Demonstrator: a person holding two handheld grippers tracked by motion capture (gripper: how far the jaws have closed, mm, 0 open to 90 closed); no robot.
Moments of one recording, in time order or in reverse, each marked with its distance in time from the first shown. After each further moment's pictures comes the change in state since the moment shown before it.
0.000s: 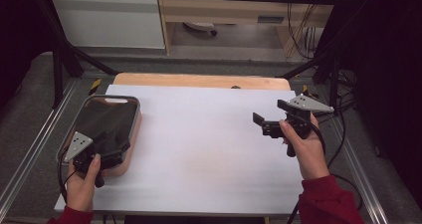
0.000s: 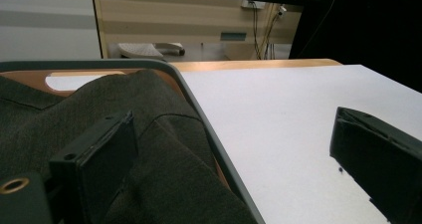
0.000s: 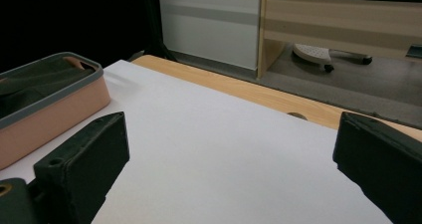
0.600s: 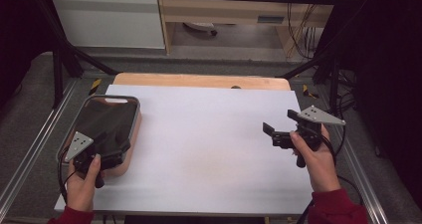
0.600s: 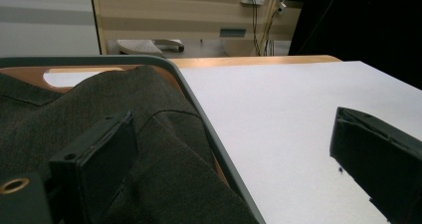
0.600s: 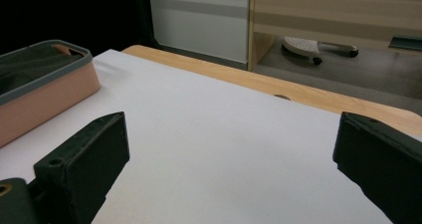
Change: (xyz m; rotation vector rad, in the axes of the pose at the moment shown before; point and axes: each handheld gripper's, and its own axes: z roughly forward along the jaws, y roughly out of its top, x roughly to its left) left arm -0.001 0.001 -0.001 0.017 -0.008 0.004; right arm -0.008 -0.025 -0.024 0.015 -0.034 0.006
